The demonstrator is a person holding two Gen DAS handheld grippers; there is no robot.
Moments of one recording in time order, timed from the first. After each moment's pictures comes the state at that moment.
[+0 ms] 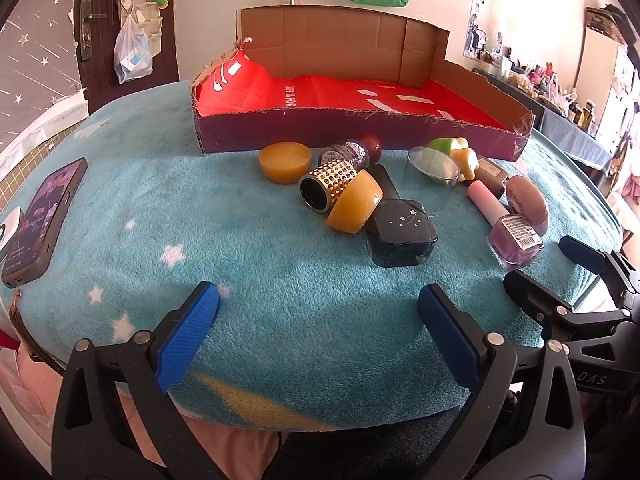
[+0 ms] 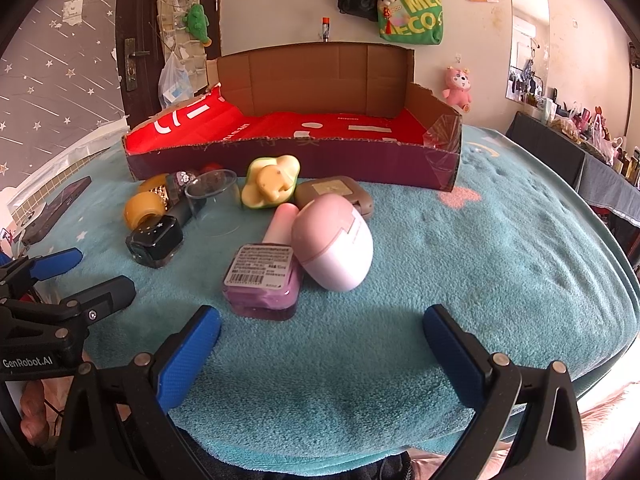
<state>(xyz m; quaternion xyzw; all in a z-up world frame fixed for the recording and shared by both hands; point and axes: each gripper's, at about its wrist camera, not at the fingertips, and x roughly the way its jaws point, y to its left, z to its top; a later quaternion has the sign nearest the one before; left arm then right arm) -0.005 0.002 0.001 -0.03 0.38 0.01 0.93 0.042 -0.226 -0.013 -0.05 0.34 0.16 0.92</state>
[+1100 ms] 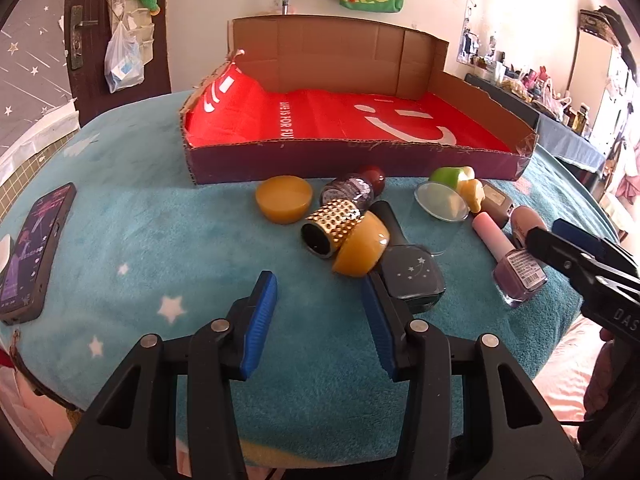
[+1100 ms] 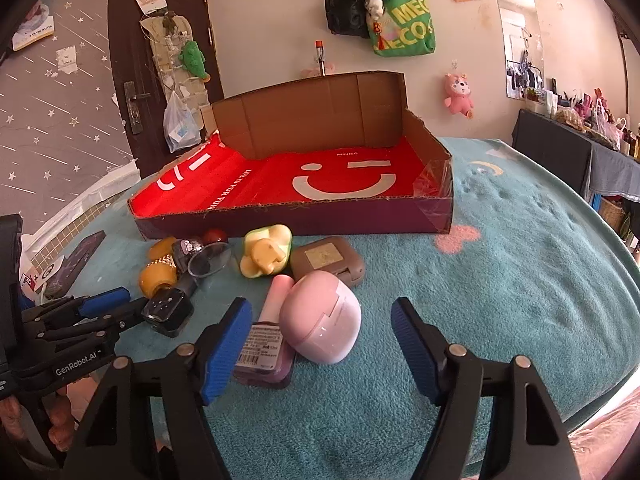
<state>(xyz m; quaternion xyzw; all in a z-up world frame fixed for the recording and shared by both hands) 0.020 0.010 0.011 -0.03 0.37 -0.01 0.93 0.072 -0.242 0.015 0.01 0.32 0.19 0.93</state>
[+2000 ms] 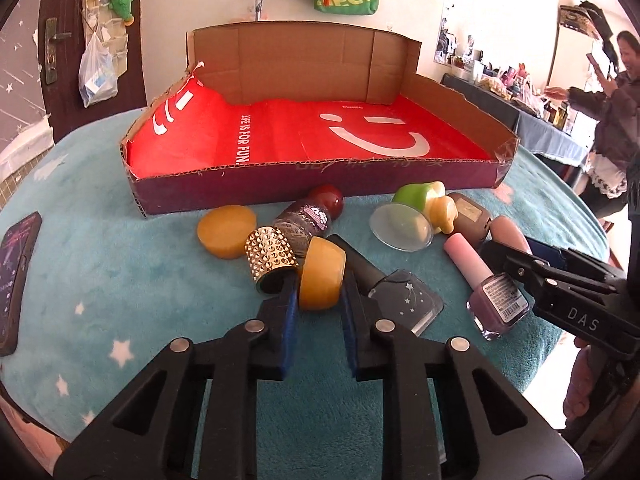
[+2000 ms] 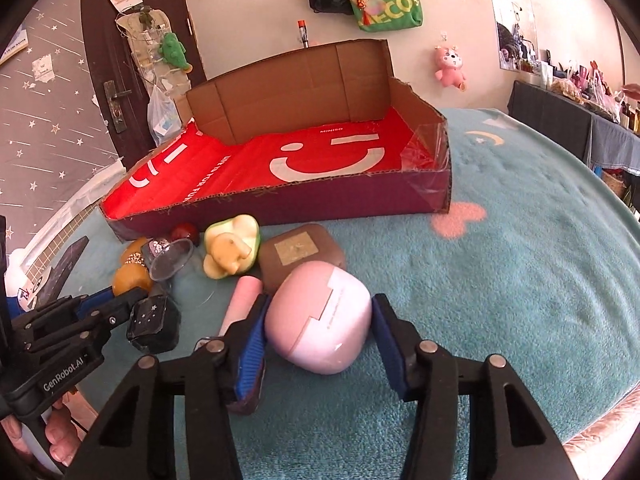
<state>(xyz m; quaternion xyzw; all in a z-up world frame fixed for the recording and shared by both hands) 0.042 -0.009 0.014 -0.03 0.36 -0.05 0.93 0.094 -0.251 -0.002 0.04 0.35 0.18 0.92</state>
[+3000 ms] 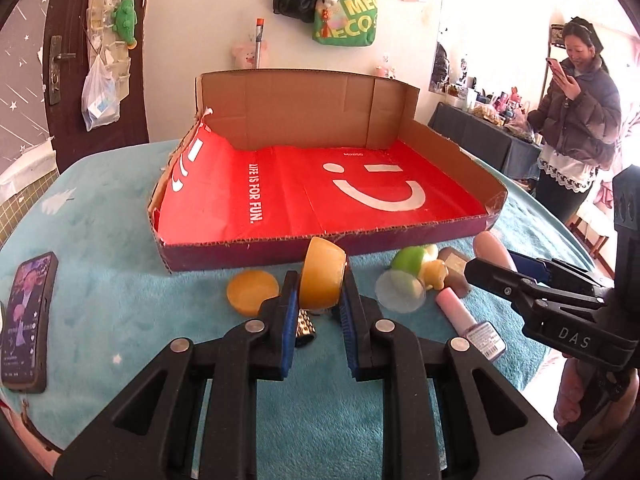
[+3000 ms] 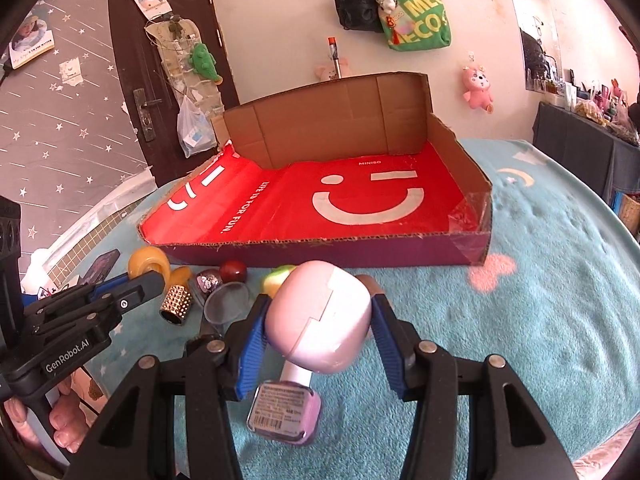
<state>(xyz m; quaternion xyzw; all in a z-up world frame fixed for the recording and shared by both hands) 0.047 0.011 0.054 -0.03 0.31 -0.06 0.95 0.098 -0.233 0.033 0.03 0.32 0.23 0.92</state>
